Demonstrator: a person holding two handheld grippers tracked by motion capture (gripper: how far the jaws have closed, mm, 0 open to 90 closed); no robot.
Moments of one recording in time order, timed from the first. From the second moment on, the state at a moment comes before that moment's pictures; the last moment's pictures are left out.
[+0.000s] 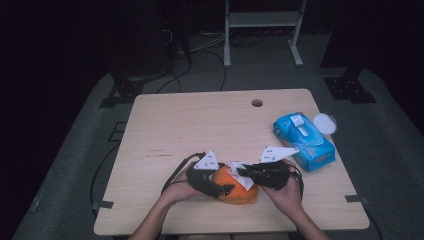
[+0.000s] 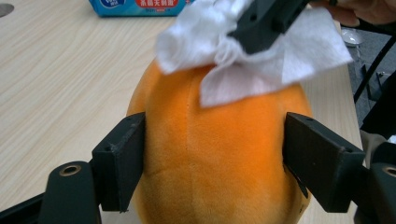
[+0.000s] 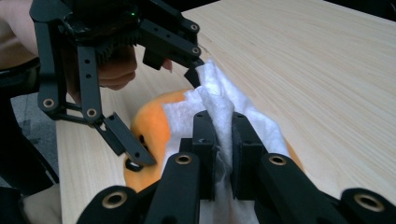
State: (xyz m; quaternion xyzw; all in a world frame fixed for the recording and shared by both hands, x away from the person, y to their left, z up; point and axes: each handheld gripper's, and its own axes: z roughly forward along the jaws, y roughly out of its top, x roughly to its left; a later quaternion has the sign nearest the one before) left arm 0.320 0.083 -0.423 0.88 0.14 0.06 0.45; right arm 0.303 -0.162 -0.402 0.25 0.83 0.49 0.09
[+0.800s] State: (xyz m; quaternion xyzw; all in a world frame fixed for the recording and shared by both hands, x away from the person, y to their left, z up) left arm 0.326 0.087 -0.416 0.87 0.15 0.03 0.47; right arm 0.301 -0.167 -0.403 0.24 0.83 0.50 0.10
